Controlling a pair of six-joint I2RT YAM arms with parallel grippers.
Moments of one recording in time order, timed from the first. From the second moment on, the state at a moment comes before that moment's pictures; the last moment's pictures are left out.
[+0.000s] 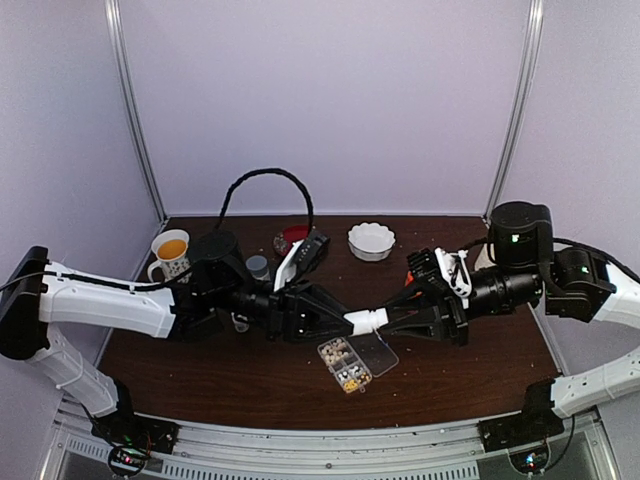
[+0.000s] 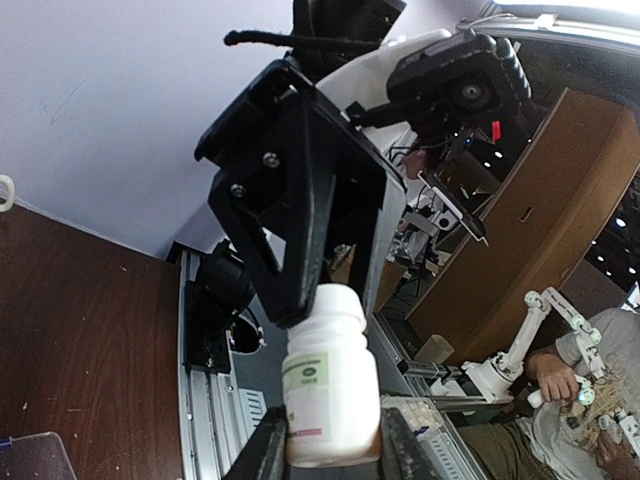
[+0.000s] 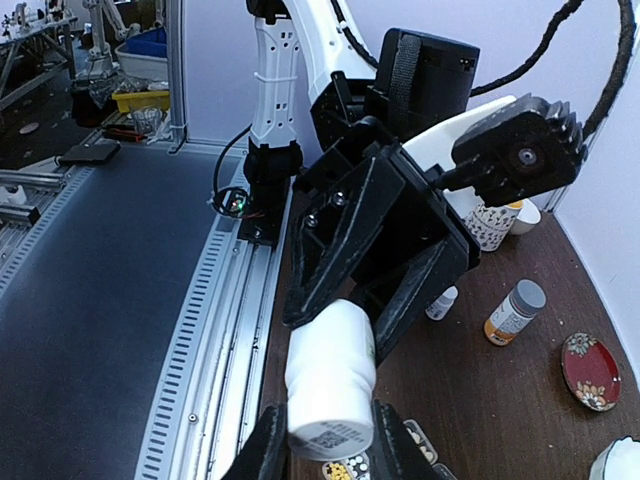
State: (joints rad) left arm -1.08 1.48 0.85 0.78 0.86 -0.66; right arm 1.11 0.98 1.01 -0.38 -0.43 -0.31
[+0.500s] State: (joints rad) left arm -1.08 1.54 0.86 0.86 0.85 -0.86; right arm 1.16 0.92 0.93 -0.32 -0.28 -0.73
